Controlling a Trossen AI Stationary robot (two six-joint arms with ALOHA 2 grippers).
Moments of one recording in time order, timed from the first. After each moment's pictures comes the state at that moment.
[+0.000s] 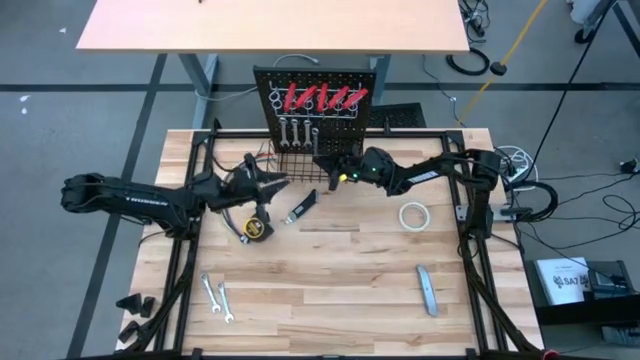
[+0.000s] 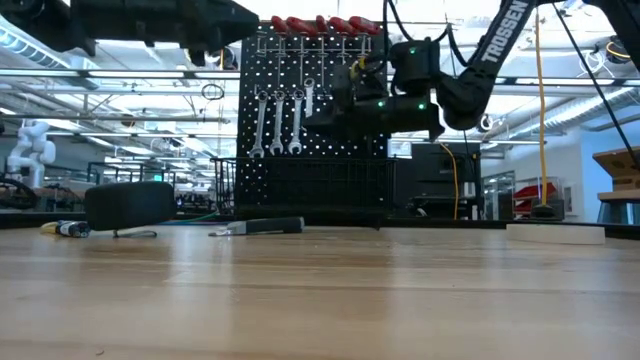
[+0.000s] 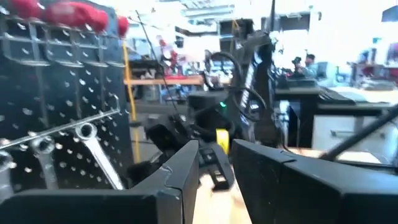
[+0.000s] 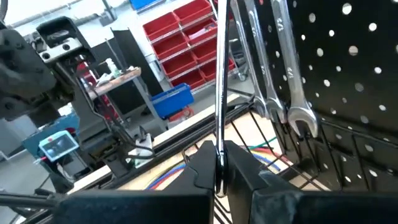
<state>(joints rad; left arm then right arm) 0.07 0.98 0.40 0.73 -0.16 0.08 -0.35 1.90 0.86 1.08 -0.05 0.46</state>
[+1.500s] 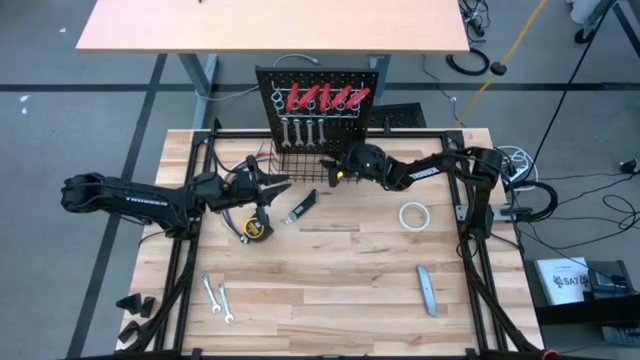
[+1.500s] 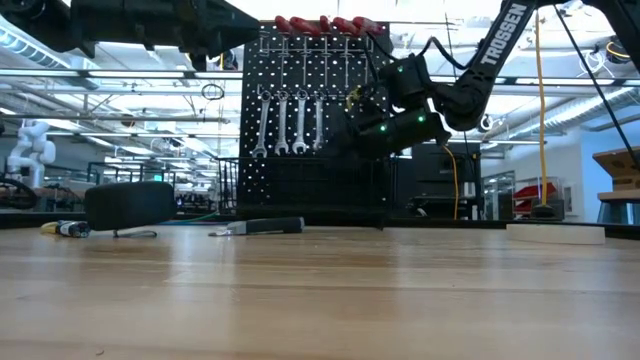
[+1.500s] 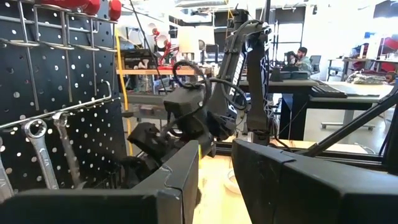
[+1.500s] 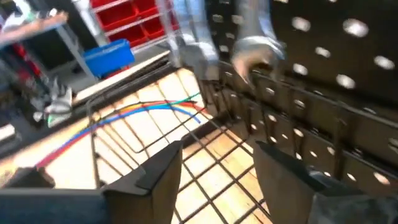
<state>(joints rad) 0.07 0.98 0.40 0.70 -0.14 0.05 -0.39 1.89 0.86 0.81 0.08 0.34</state>
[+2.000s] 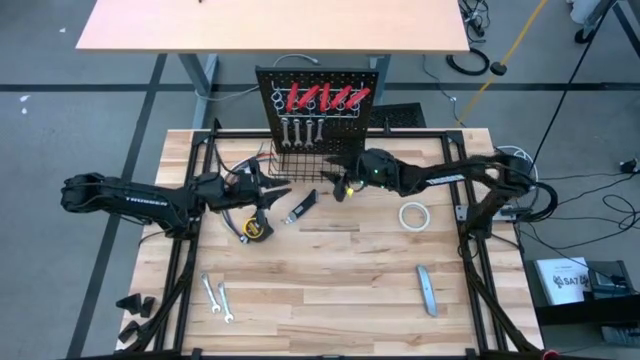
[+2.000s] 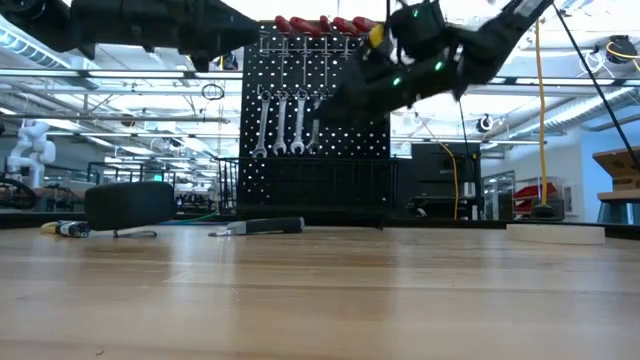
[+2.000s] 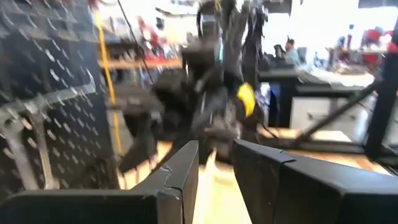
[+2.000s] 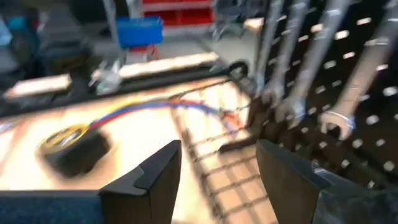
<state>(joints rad) 0.07 0.98 0.40 0.65 -0.08 0.04 -0.26 1.64 0.86 0.56 0.08 0.06</state>
